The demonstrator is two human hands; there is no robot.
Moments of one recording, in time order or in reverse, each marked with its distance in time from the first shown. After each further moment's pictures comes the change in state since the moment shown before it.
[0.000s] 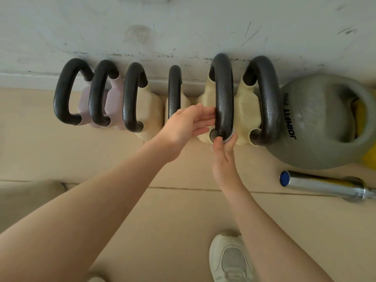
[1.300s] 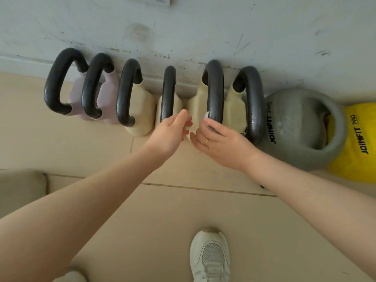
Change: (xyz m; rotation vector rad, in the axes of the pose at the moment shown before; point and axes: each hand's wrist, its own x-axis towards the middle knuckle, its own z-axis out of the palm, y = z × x) left_hand -0.014 -0.019 -0.002 0.182 0.190 0.019; right_hand 0.045 -0.034 -0.061 -2.071 -0.355 -1.503
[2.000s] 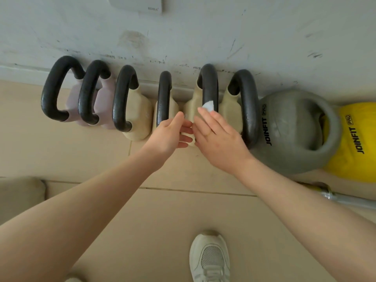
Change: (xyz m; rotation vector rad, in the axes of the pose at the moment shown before) left_hand 0.003 0.009 0.004 -0.089 -0.028 -0.070; right_hand 0.010 -0.001 -0.016 0.288 0.026 0.378
